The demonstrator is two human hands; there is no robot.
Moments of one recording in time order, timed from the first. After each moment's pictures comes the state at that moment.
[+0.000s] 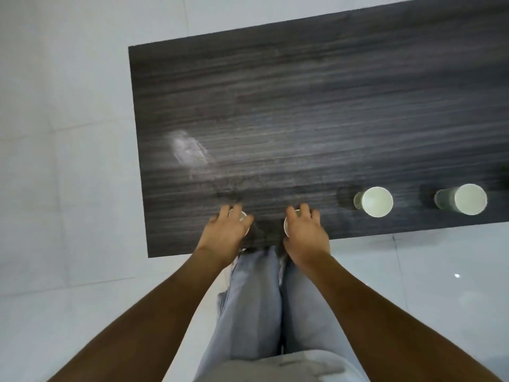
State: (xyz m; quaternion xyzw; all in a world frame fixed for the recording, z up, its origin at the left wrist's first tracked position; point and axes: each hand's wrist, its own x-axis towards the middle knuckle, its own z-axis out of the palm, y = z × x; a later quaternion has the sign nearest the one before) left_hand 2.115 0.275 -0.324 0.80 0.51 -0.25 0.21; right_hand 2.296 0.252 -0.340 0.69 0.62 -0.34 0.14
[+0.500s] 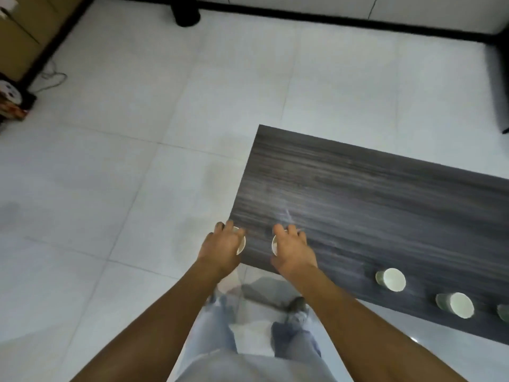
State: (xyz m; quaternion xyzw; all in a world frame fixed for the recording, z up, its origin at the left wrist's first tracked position) left_hand 1.960 0.216 -0.117 0.65 0.71 -0.12 0.23; right_hand 2.125 0.261 -0.119 0.56 0.74 -0.33 0.16
